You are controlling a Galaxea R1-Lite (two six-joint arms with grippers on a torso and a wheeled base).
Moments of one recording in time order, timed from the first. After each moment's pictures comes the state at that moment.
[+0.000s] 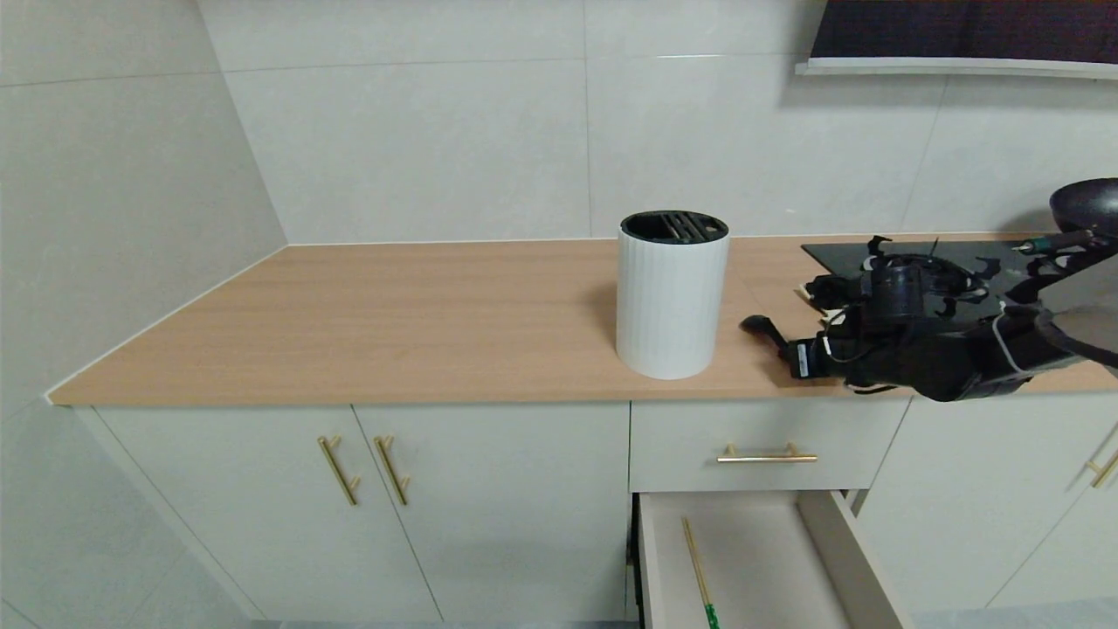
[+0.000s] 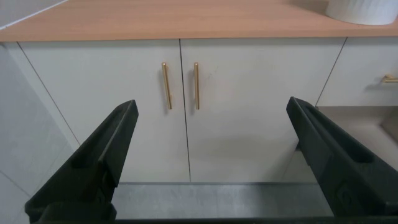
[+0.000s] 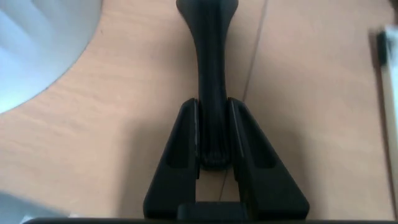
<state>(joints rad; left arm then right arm) 0.00 0.00 0.00 0.00 0.01 0.00 0.13 2.18 -1.33 -0.37 0.10 -0.02</state>
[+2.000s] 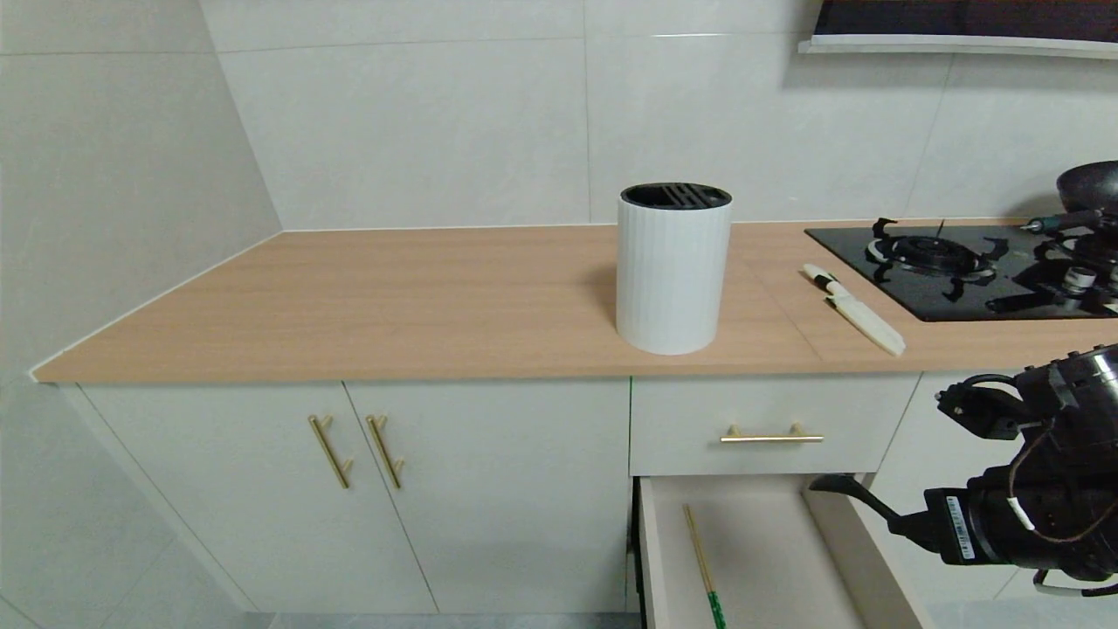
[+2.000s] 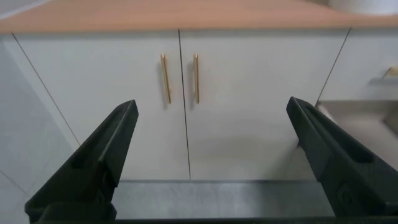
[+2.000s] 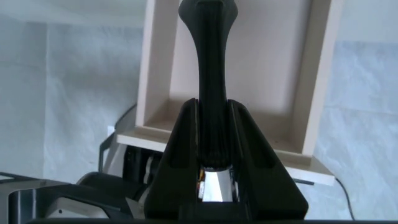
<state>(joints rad) 0.00 0.00 0.00 0.00 0.01 0.00 0.28 1.46 -0.65 0.08 0.08 0.24</state>
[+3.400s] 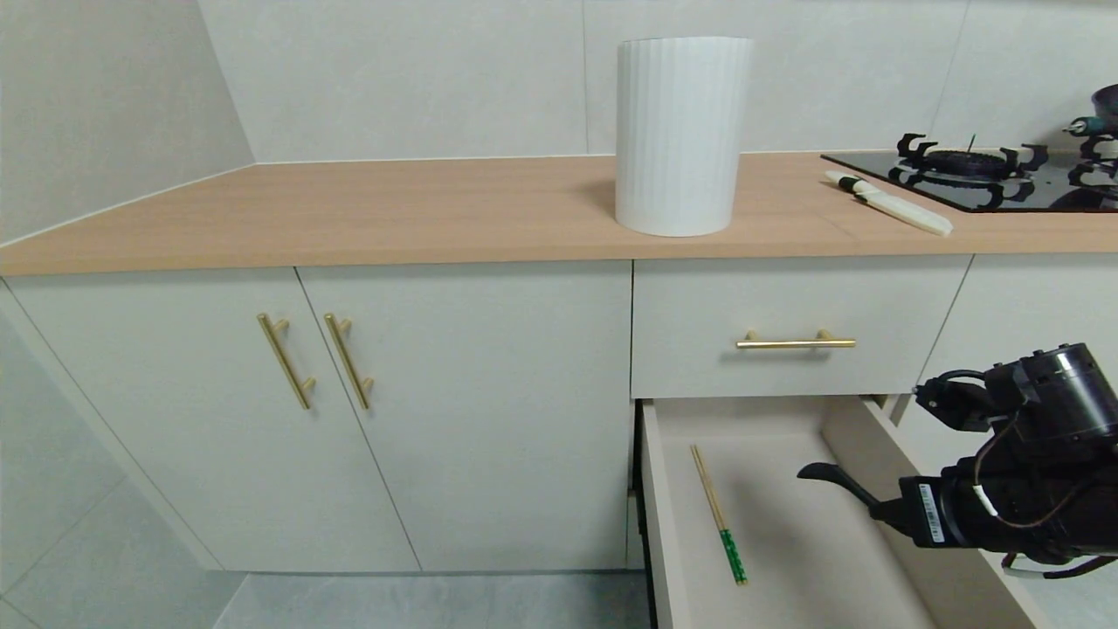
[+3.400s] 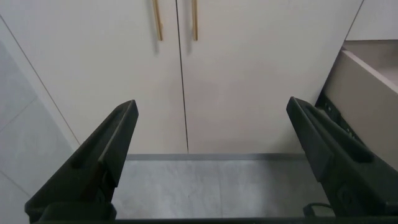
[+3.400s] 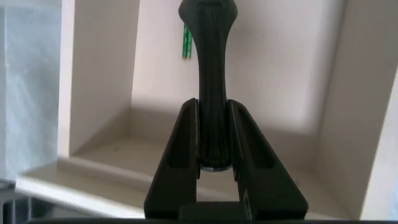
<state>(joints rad) 0.00 0.00 0.00 0.00 0.01 0.00 0.28 1.55 -0.65 -0.03 0.07 0.24</state>
